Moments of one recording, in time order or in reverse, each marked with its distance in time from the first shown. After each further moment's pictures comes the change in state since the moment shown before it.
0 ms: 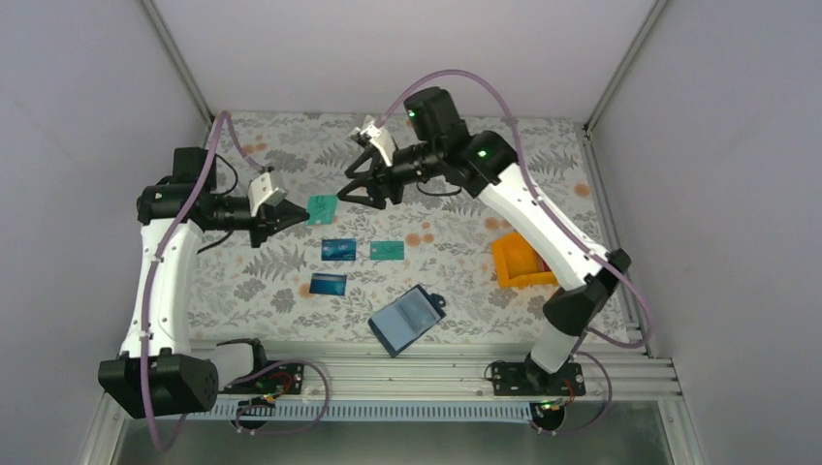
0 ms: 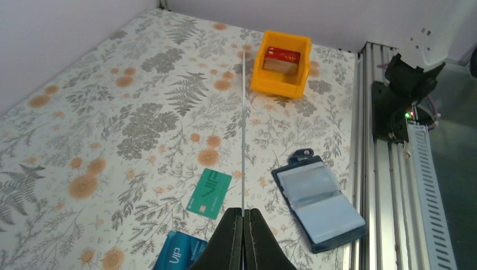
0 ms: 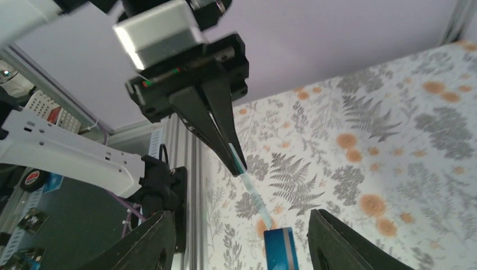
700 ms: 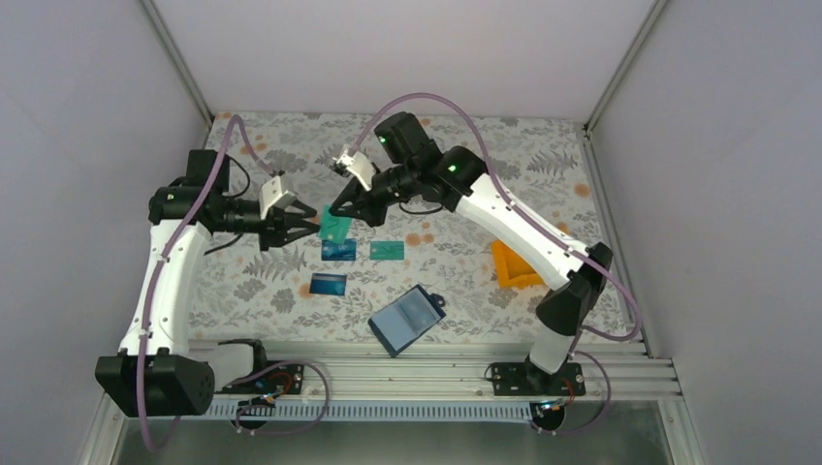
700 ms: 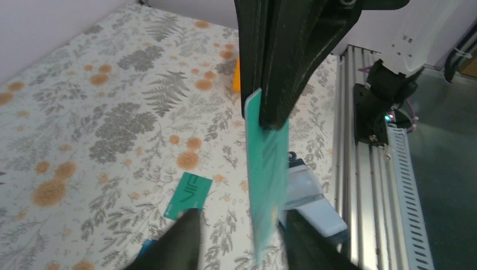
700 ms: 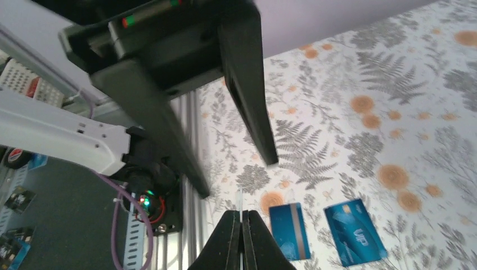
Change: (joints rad) left arm -0.072 -0.001 -0.029 -0.010 -0.007 -0.010; right arm 0.093 0.076 -0.059 -0.011 0.079 -0.047
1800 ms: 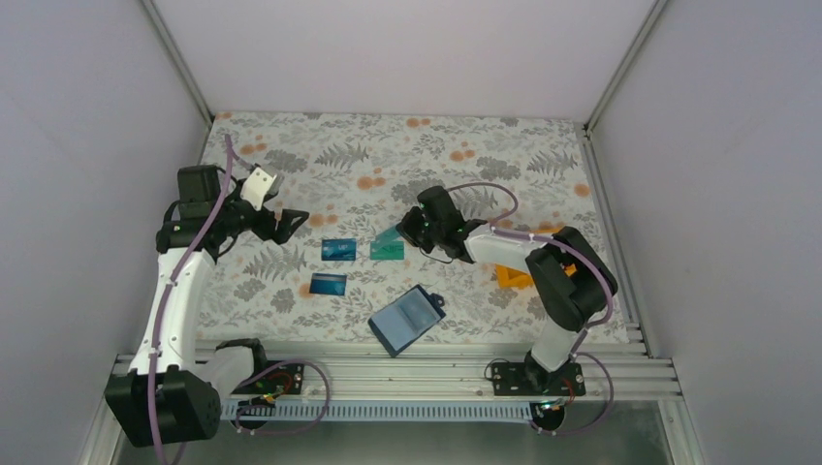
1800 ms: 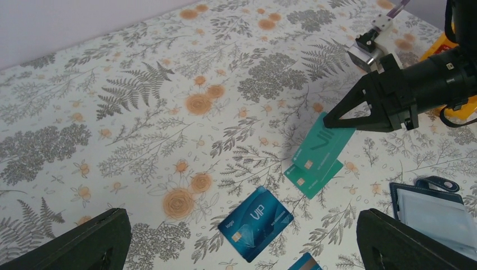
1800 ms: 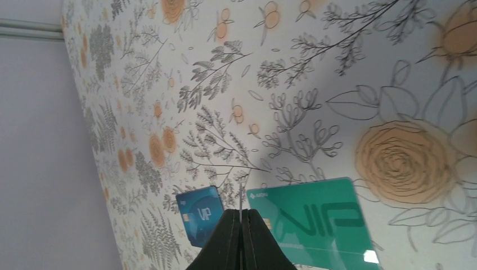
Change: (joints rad) left arm 0.080 -0.132 -0.294 0.603 -0.386 -0.587; right arm -0.195 -0.047 -0.998 0.920 0.470 1.401
